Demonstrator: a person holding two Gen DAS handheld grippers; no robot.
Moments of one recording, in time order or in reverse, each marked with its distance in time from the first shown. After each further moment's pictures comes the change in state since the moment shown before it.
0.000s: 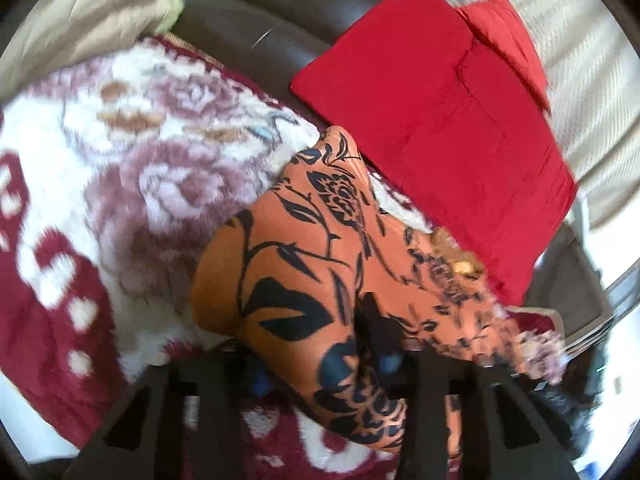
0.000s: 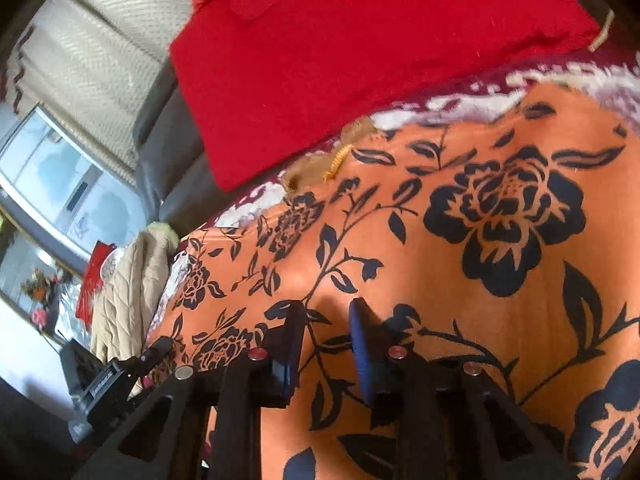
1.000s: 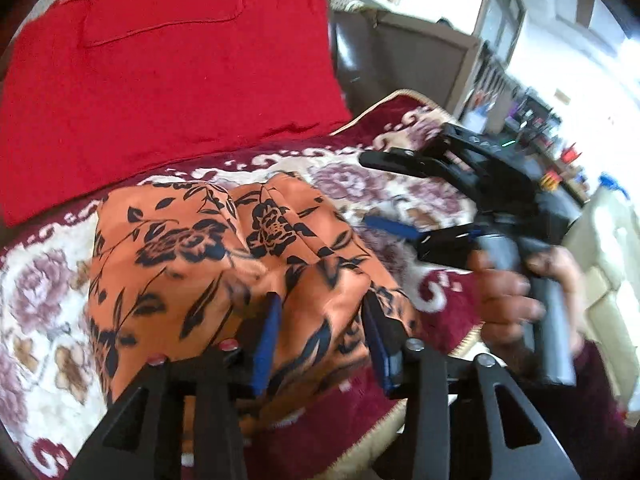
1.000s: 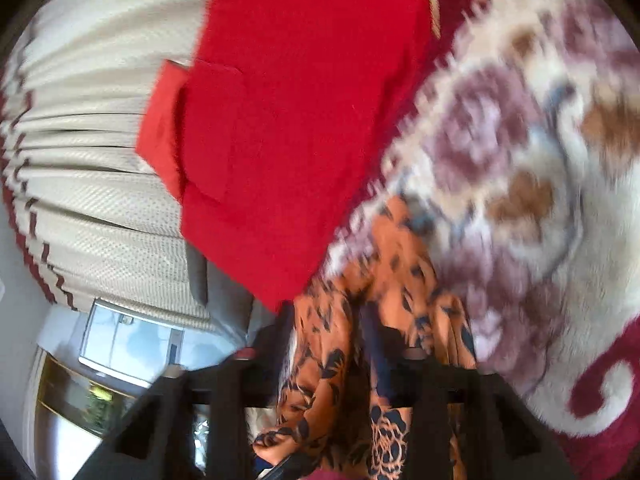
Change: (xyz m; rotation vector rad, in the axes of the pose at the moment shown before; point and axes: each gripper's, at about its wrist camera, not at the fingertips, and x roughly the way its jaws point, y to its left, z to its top) left arm -0.007 -0.270 -0.106 0.839 0.290 -0.323; right arm -0.142 -0.168 0.040 0.580 -0.183 0.312
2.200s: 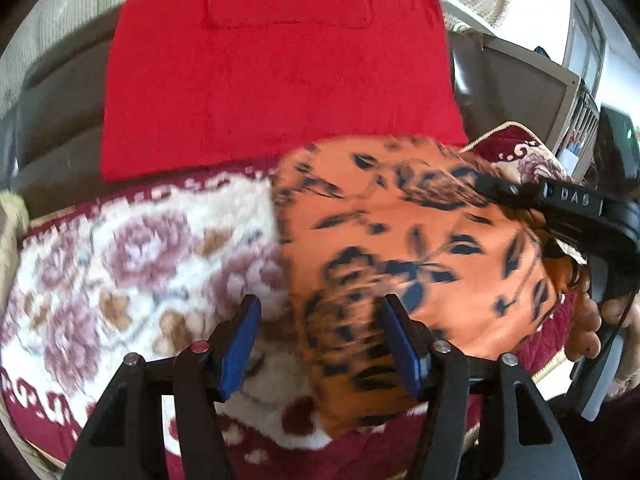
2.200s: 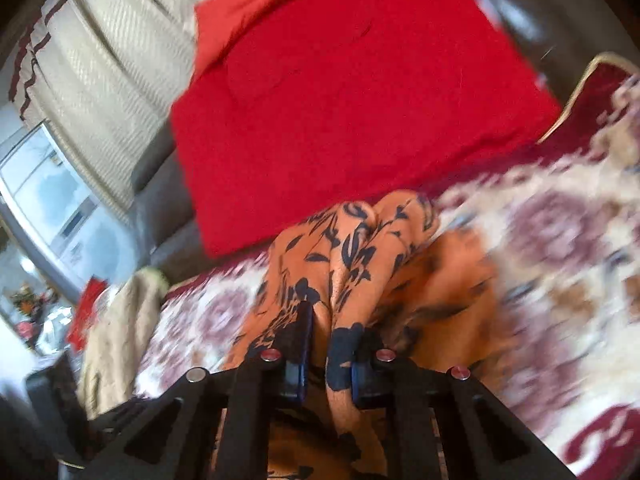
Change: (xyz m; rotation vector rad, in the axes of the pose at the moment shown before) left arm -0.014 0.068 -0.005 -0.139 -0.030 0.367; right arm 0.054 0.097 -0.058 -0.645 -0.062 -0.350
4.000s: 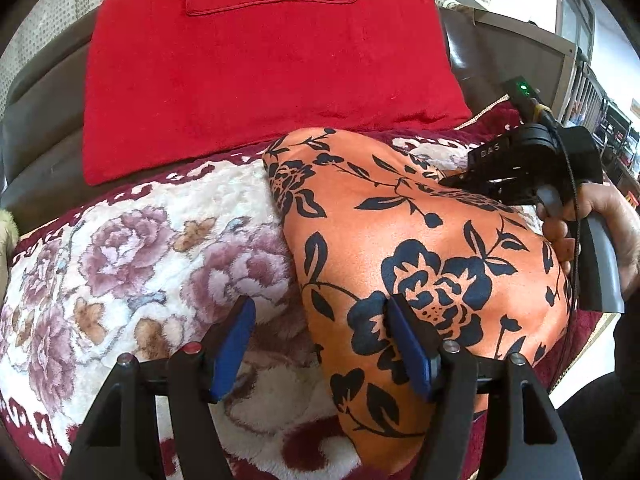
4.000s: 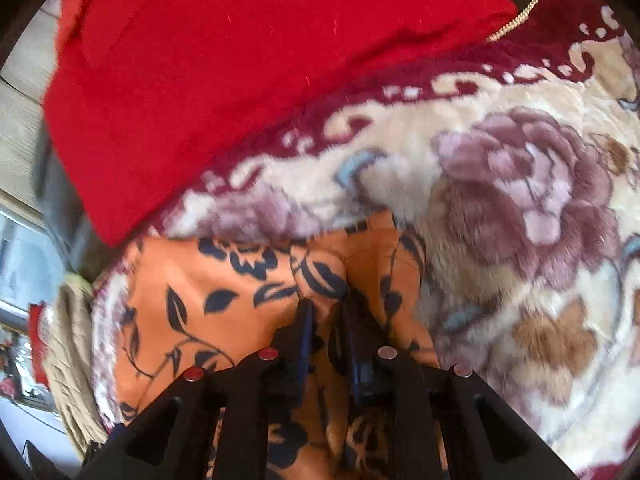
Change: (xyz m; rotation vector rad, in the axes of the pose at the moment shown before) left arm 0.052 0.000 -0.015 0.045 0.020 -0.002; right arm 0.116 -0.091 0.031 0.188 0.341 -0.175
